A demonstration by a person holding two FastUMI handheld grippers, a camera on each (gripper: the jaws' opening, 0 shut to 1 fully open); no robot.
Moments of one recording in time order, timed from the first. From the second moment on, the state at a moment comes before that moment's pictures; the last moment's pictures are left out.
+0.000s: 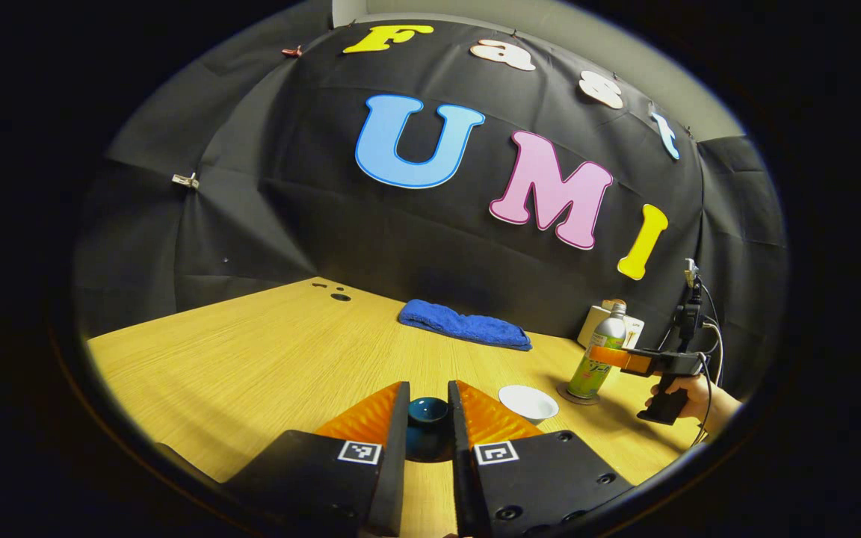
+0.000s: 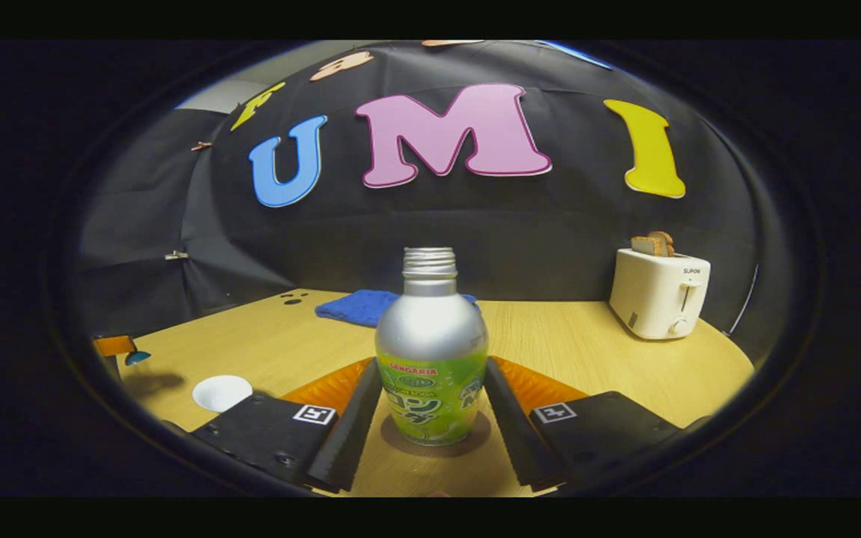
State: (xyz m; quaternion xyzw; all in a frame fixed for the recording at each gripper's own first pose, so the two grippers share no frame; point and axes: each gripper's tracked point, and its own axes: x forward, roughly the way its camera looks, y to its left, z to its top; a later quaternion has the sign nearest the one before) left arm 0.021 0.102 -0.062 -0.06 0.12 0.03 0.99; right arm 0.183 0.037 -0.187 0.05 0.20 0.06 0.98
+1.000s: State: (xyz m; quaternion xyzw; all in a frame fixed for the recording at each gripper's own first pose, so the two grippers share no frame) left arm 0.021 0.094 -0.066 -0.05 0.12 0.02 0.99; right arm 0.114 0.023 -0.194 0.06 0.21 0.07 0.97
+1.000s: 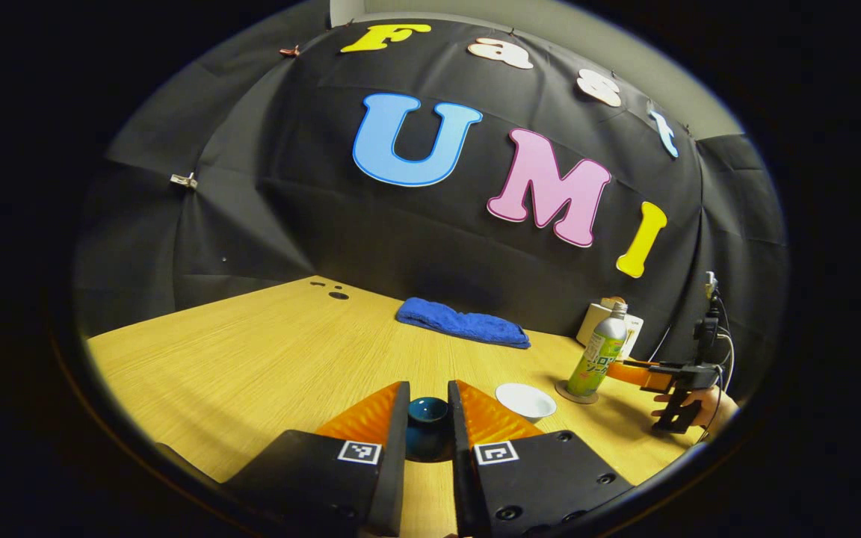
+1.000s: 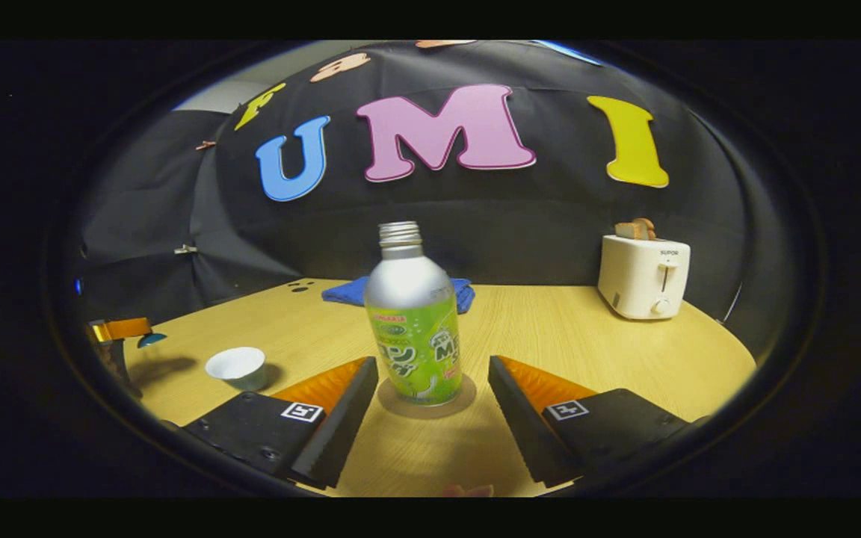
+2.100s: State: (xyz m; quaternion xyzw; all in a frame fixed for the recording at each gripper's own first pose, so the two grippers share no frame) left arm 0.112 -0.025 -0.100 -0.02 0.16 -0.04 0.99; right arm 0.048 -0.048 -0.151 0.04 0.12 -0.02 0.99
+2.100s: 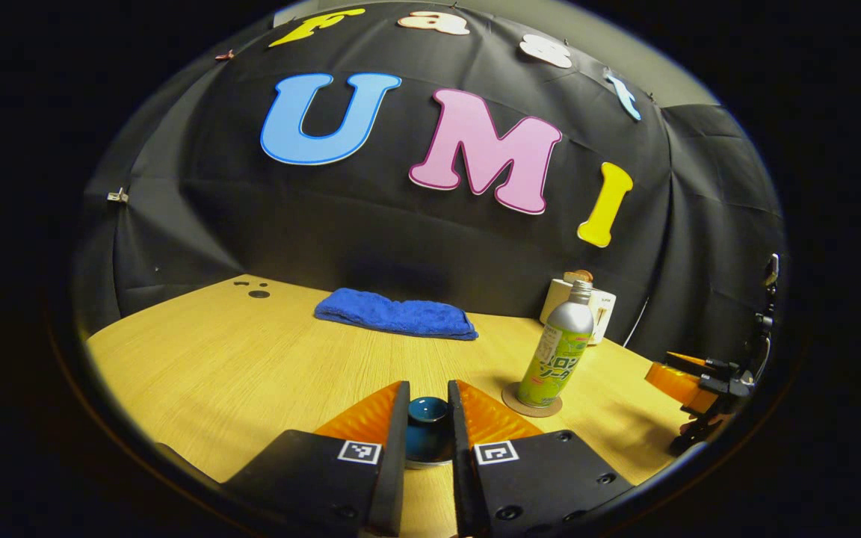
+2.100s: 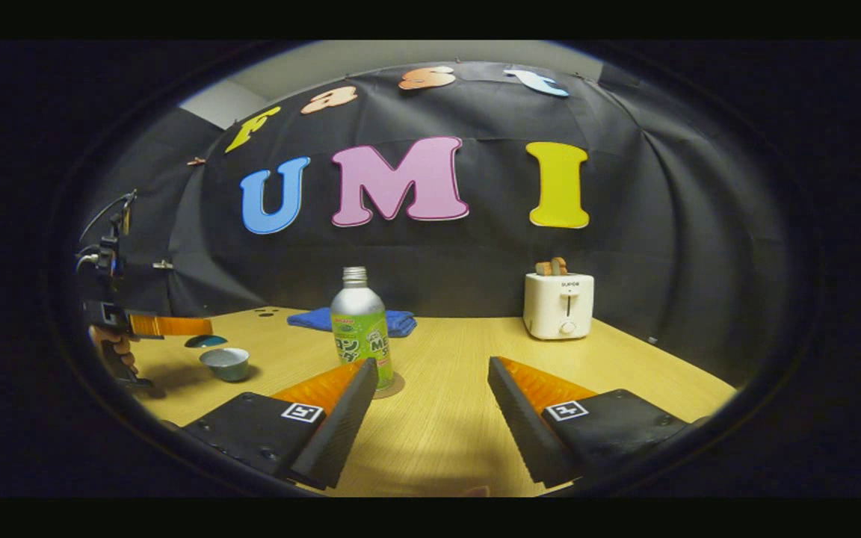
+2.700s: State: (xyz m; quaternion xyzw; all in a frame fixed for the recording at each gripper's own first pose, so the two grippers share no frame) left arm 0.123 -0.030 -0.128 0.01 0.17 -0.04 0.98; right arm 0.052 -0.044 -0.166 0.04 0.13 -0.02 0.99
